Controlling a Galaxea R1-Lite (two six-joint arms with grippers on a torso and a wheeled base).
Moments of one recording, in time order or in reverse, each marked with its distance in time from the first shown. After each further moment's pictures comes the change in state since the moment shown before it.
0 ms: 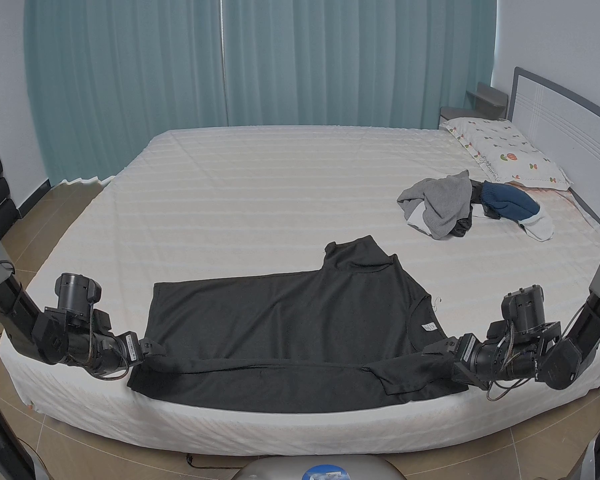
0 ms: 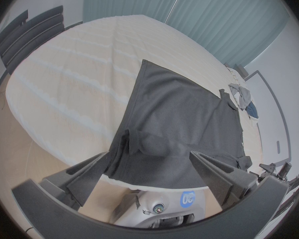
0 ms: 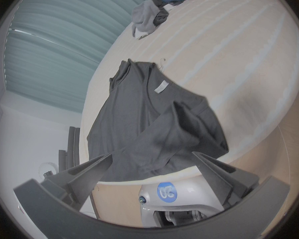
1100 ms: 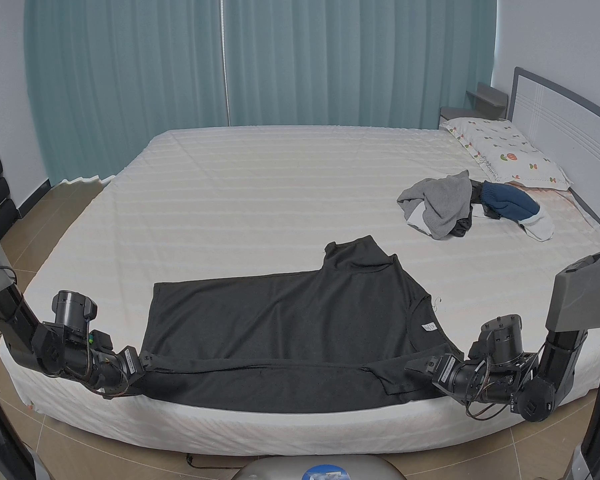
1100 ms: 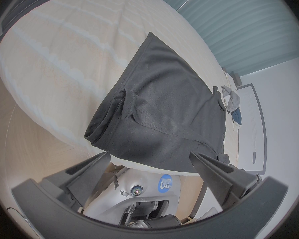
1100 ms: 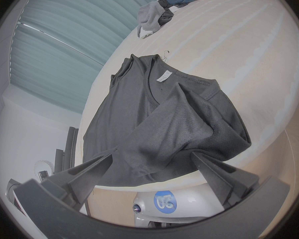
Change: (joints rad) left arm 0.044 0.050 0.055 -0.005 -0.211 -0.114; right arm 0.094 0.218 0.104 -0.358 -0.125 0.039
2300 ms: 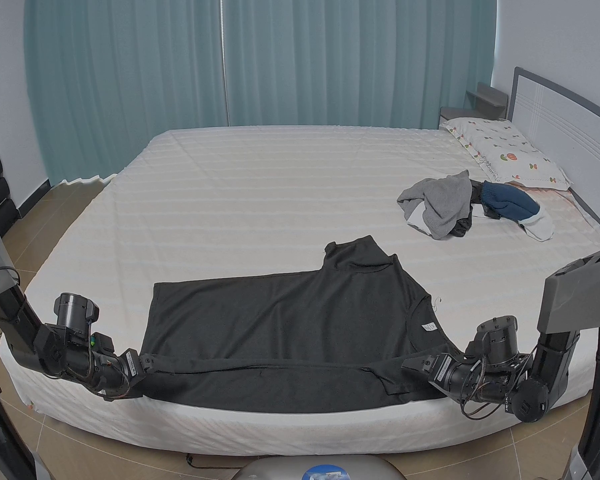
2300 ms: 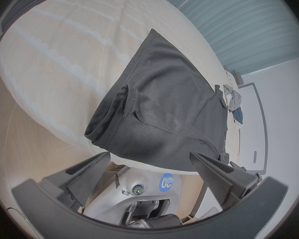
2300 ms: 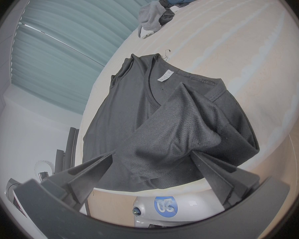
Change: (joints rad) left arm 0.000 0.014 0.000 0.000 0.000 0.005; right arm -0.004 0.050 -0.029 -0.043 0.000 0.001
